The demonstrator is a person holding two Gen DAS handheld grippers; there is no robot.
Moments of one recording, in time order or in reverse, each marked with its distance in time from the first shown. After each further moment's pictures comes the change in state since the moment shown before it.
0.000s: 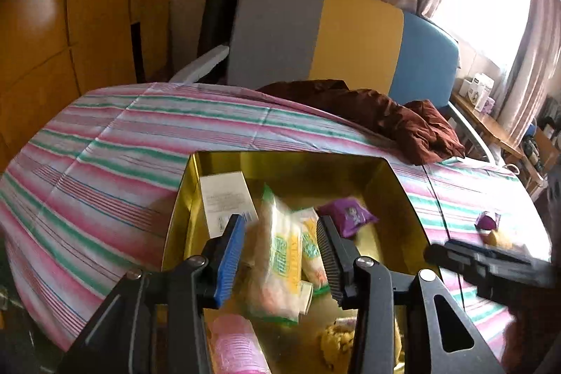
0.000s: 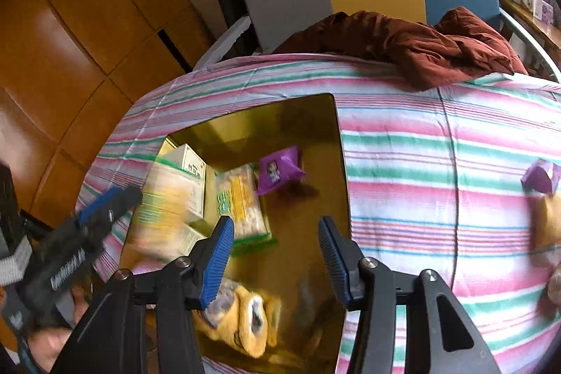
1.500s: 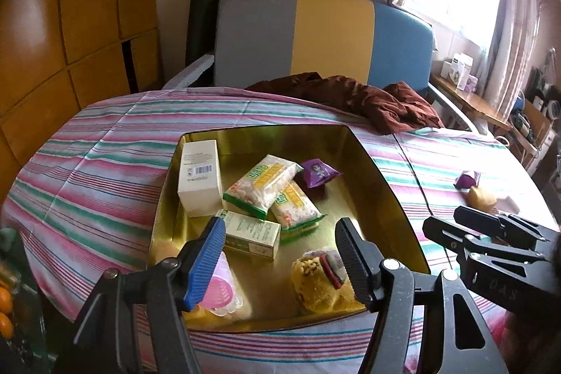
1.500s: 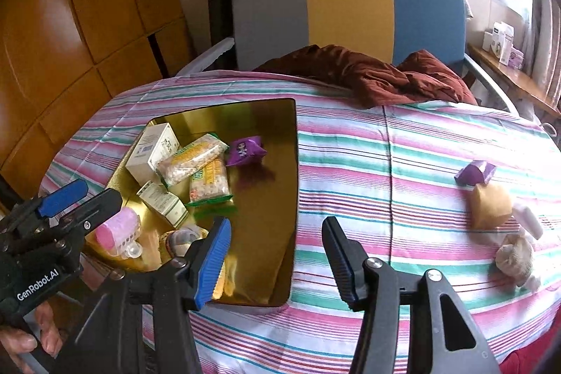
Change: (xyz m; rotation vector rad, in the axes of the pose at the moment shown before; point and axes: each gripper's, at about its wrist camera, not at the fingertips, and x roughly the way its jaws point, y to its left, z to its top) left arm -0.054 -0.037 -0.057 0.101 -0.021 -0.007; right arm -0.052 0.010 -0.062 -0.117 -0.142 -0.199
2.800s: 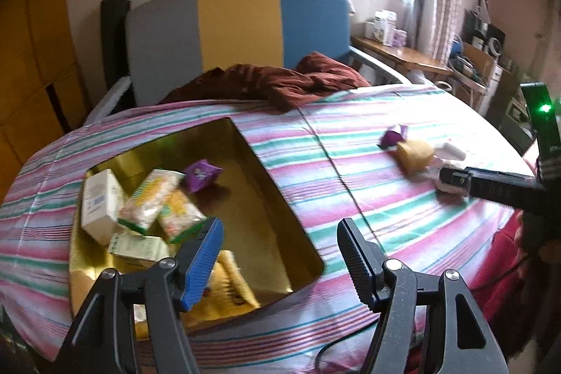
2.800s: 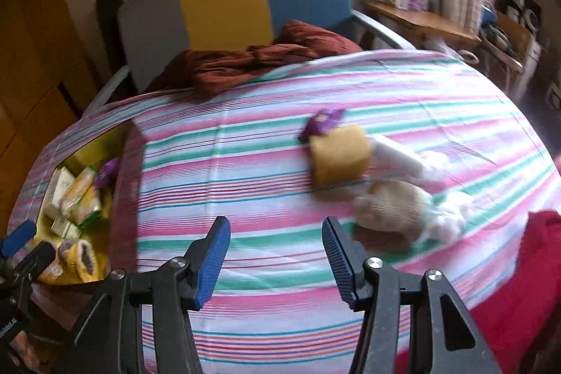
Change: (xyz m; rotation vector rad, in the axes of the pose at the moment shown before) left arm 0.004 -0.113 -0.006 0.258 0.045 -0.201; right arm -0.049 -0.172 -0.036 0.313 0.021 -0.244
